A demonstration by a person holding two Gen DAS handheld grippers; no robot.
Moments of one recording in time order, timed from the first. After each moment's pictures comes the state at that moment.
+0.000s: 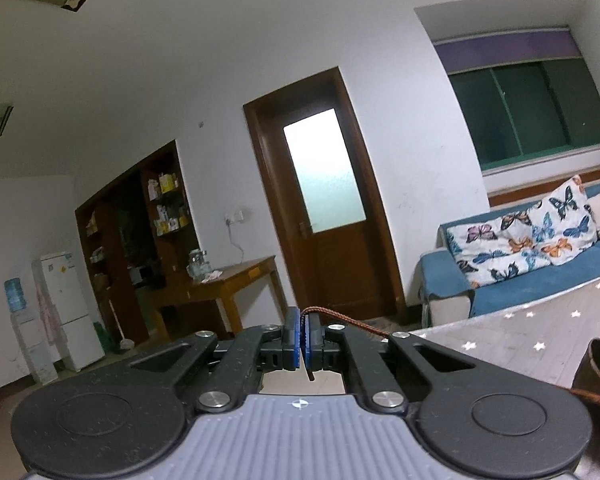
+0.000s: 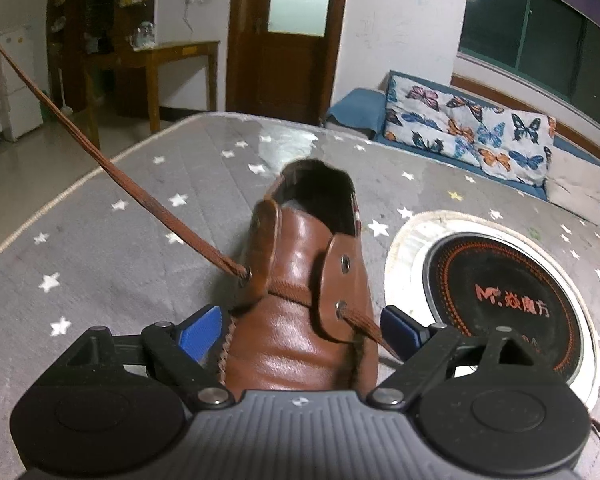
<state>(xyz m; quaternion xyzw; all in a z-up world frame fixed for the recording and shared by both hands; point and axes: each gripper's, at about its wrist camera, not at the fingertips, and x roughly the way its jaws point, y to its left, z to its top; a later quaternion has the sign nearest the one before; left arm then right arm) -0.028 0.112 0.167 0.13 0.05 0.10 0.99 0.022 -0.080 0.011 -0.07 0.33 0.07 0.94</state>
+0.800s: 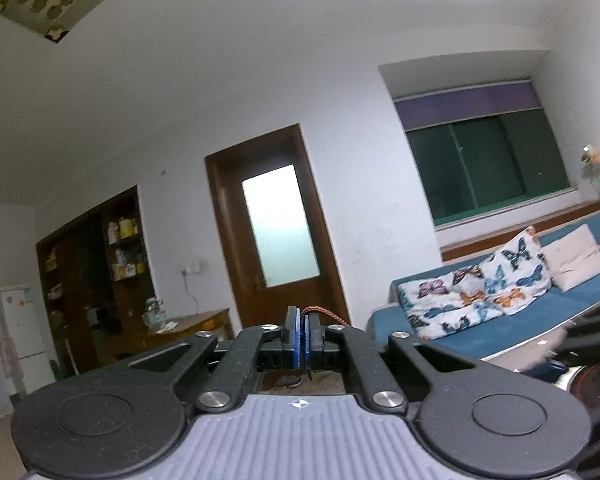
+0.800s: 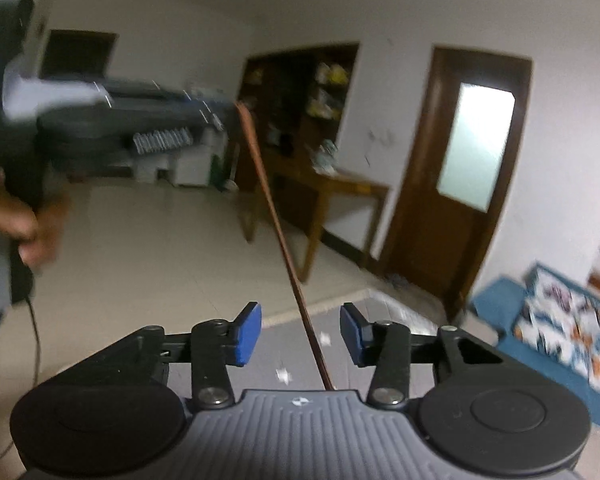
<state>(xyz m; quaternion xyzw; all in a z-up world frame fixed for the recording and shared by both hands) -0.067 0.084 0.215 0.12 -0.02 0.01 0.99 -0.015 0.001 0.132 -0.18 0.11 0.33 0.92</state>
